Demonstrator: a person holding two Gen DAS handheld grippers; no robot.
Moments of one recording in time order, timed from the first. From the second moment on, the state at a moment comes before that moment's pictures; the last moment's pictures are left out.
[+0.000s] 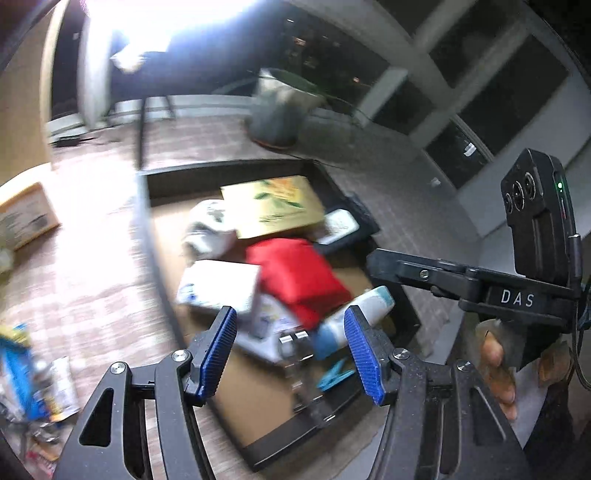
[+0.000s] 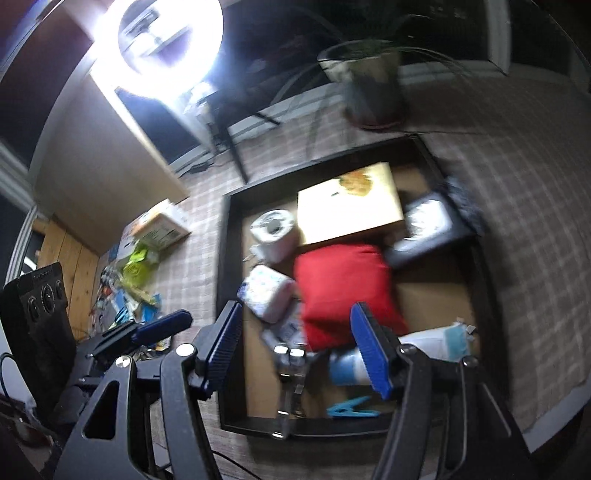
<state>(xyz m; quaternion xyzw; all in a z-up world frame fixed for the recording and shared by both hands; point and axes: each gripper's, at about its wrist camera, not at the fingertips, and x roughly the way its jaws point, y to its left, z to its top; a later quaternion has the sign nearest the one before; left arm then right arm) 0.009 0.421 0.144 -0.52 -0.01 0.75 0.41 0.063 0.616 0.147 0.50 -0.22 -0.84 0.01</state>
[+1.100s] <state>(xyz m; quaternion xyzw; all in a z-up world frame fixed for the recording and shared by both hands) -0.047 -0.009 0.054 -0.57 -0.13 0.81 0.09 -0.027 0.258 0.094 0.57 0.02 -0.78 0.25</state>
